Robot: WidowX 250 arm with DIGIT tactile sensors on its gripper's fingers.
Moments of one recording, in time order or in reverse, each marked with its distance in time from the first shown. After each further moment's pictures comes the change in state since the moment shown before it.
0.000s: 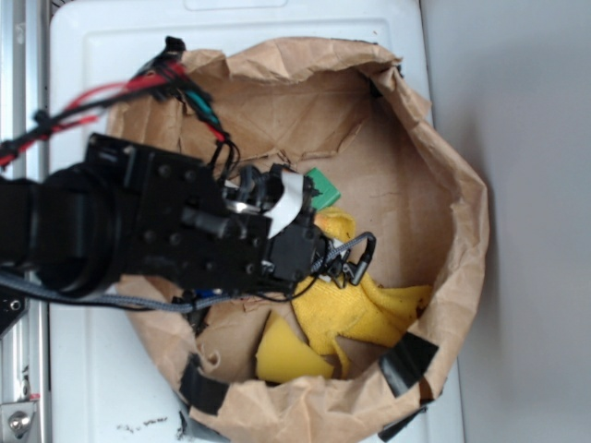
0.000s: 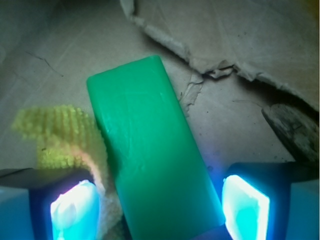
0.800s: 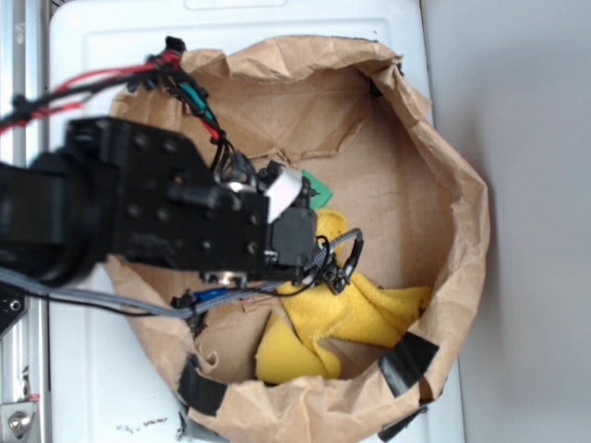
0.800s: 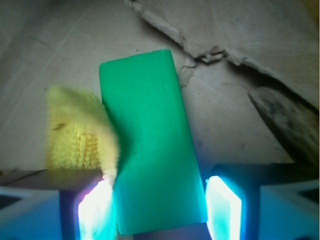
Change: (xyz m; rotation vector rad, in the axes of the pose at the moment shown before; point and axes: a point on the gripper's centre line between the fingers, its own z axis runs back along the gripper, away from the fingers) arm -0.003 0.003 0.023 -0.004 0.097 -0.012
